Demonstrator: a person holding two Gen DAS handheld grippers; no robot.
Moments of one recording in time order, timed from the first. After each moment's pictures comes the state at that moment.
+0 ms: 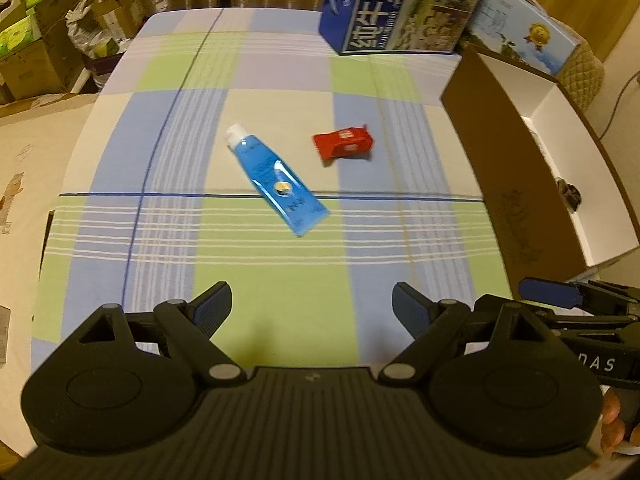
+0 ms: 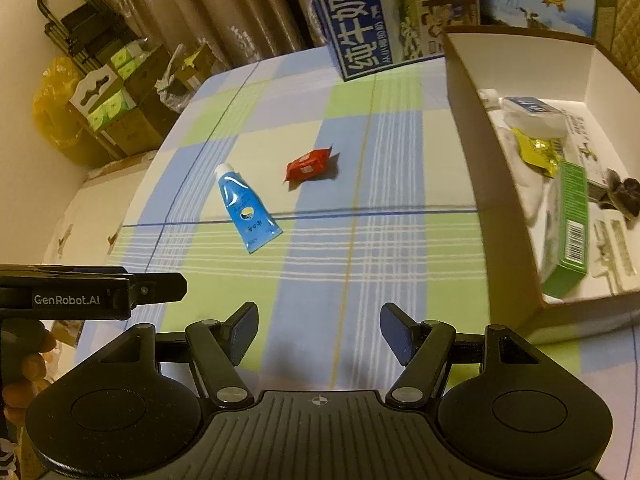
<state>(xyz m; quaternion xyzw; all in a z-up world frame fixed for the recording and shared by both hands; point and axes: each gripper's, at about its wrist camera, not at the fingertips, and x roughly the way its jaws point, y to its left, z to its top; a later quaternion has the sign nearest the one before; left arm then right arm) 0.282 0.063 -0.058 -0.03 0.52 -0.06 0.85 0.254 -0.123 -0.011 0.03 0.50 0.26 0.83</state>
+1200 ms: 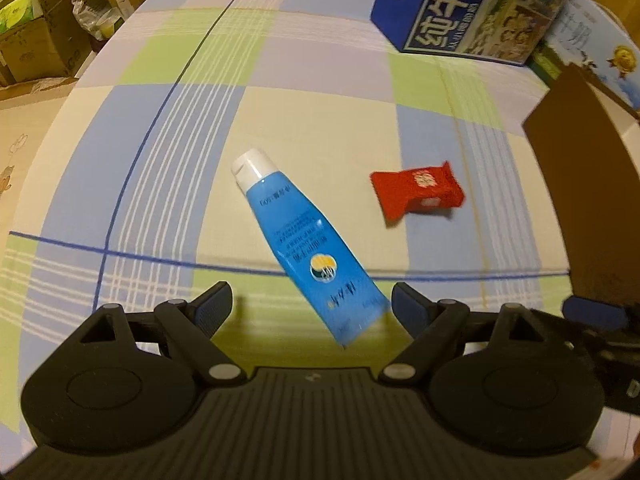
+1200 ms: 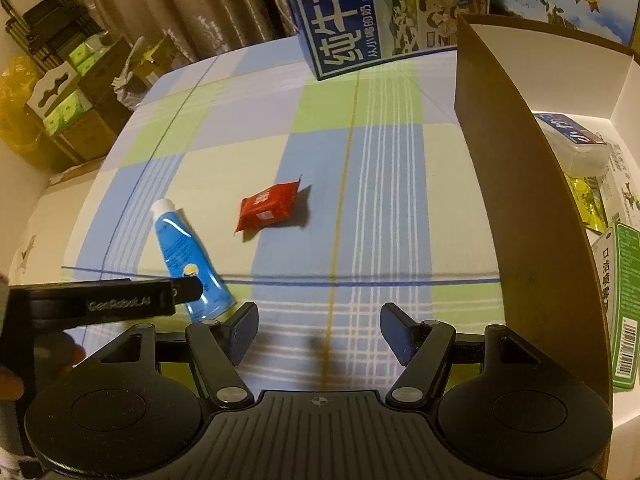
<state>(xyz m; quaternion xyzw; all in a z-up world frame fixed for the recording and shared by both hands) 0.397 0.072 -0.141 -0.05 0.53 -0.02 0.84 0.350 -0.084 -0.056 0.01 0.52 0.21 0.83</state>
